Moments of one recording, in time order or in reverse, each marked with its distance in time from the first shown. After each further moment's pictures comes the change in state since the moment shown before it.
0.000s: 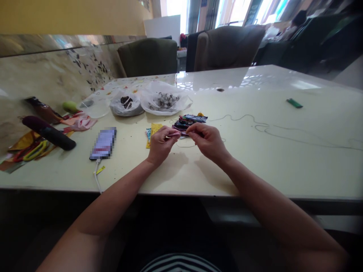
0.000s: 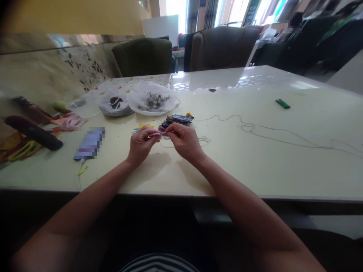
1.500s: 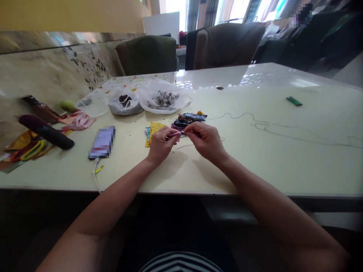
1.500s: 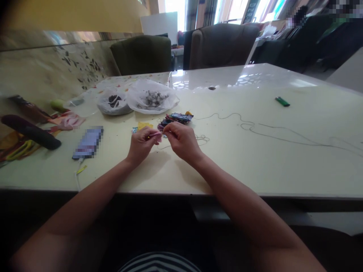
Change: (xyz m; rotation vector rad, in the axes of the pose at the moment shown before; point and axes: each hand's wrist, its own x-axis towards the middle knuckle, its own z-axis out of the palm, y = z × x) left_hand -0.001 0.000 0.002 0.001 -0.058 -0.037; right_hand -0.001 0.003 0.002 -0.117 0.043 -0.211
